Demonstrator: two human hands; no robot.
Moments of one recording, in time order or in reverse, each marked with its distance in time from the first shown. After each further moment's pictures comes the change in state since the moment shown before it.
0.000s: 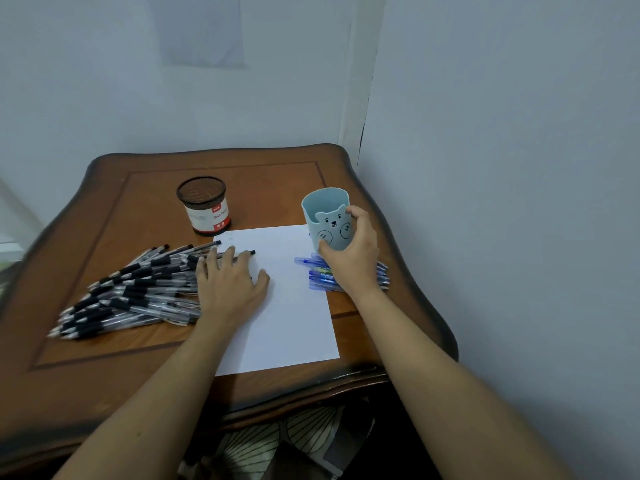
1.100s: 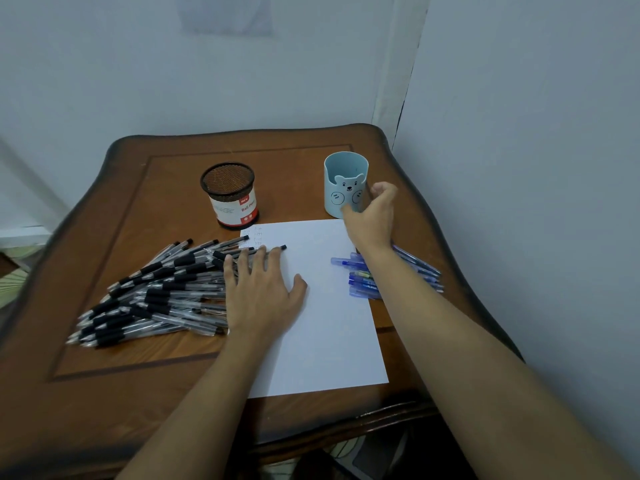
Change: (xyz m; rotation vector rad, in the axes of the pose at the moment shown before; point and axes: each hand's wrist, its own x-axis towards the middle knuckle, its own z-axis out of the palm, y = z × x) left_hand 0.001 -0.002 0.007 0.021 0.008 0.009; right_hand 0.070 0.016 0.079 0.051 -0.001 0.258
